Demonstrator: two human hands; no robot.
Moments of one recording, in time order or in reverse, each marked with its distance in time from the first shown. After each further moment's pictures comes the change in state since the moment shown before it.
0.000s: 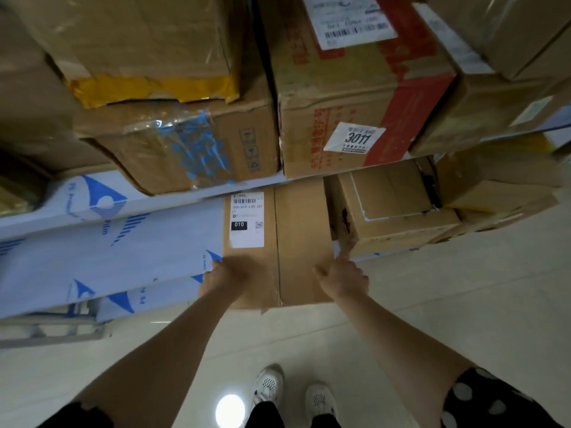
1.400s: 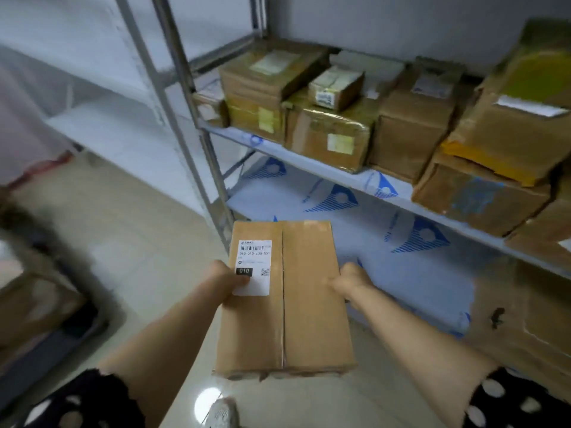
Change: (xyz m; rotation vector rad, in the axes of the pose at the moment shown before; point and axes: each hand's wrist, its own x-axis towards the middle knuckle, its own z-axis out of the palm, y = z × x) left_hand -0.163 -0.336 -0.092 -0.827 0.259 -0.260; right_hand -0.220 -0.173 0.073 -0.150 -0.330 -0.579
